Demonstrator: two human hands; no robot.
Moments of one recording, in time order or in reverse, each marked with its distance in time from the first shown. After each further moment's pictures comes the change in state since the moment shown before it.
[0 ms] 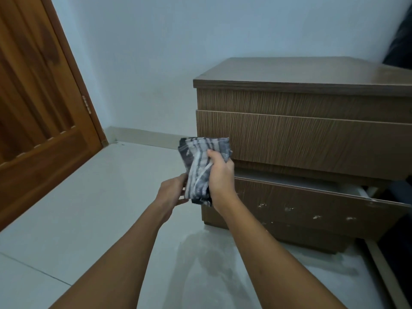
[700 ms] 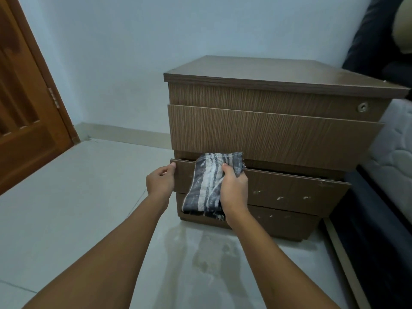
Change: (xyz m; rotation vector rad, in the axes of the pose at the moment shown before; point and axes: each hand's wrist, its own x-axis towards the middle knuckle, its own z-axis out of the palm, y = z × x) left_hand 0.014 -0.006 0.054 -0.085 0.300 0.080; right_hand -0.012 0.002 -0.091 -0.220 0.245 -0.077
